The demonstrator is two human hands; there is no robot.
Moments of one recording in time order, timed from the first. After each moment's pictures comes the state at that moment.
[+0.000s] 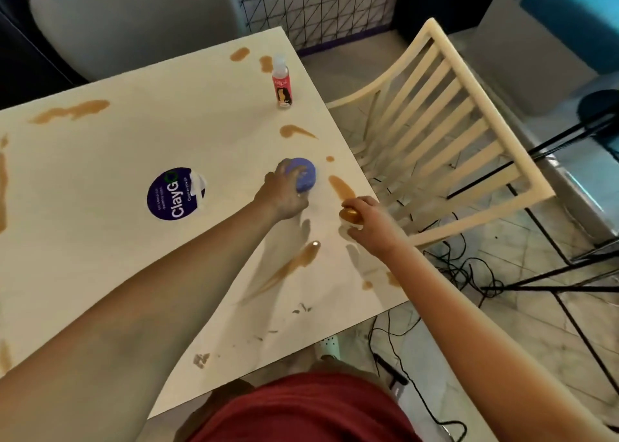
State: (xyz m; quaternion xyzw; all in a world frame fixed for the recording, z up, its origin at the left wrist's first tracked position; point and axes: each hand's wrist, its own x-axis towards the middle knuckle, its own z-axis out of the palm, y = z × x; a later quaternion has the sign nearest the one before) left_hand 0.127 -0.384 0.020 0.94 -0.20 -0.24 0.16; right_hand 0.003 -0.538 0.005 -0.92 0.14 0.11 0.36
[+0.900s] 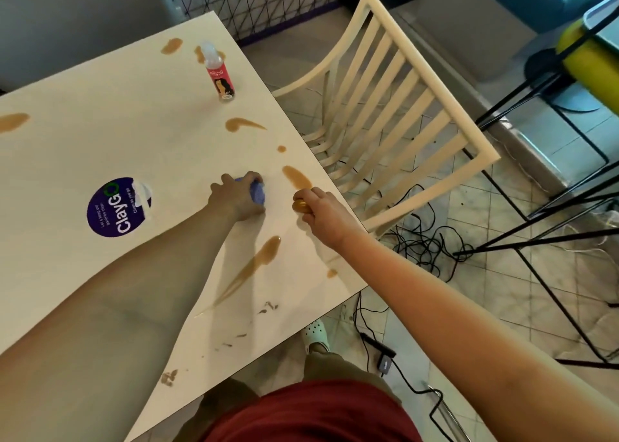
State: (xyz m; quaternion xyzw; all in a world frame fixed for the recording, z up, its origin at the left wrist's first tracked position) left_hand 0.137 -0.395 -0.019 0.95 -0.17 -0.27 0.03; right_hand 0.001 -0.538 -0.009 -0.92 0.11 0.11 0.35
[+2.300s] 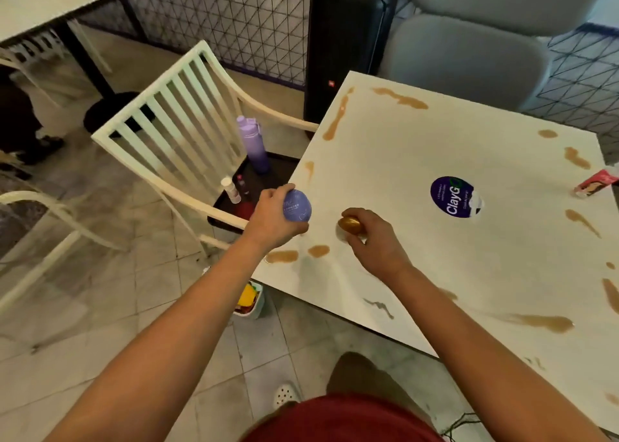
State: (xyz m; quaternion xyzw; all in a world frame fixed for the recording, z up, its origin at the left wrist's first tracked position) left_hand -0.058 0.131 0.070 0.90 0.18 -0.01 0.38; right_hand -0.028 -0.068 0.073 -0.89 -0.21 0.11 0.39
